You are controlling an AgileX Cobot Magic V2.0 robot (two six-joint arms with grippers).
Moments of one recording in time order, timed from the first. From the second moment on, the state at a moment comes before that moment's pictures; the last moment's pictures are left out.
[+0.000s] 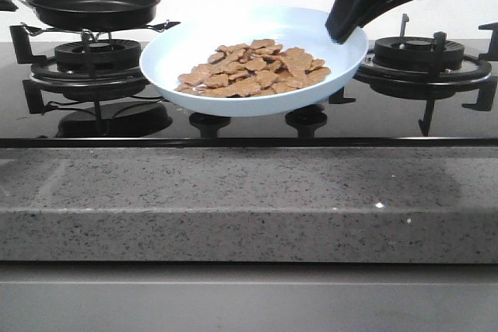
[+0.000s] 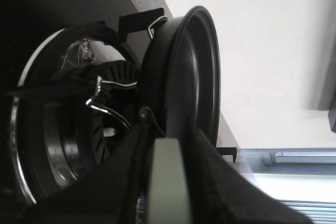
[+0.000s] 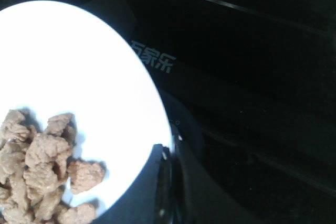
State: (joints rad) left arm 0.31 1.84 -1.28 -1.58 0.99 0.66; right arm 0.34 1.55 -1.28 0.36 0.71 -0.16
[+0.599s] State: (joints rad) left arm 0.39 1.78 -1.28 -1.43 1.04 0.66; right arm 0.34 1.55 -1.28 0.36 0.71 -0.16
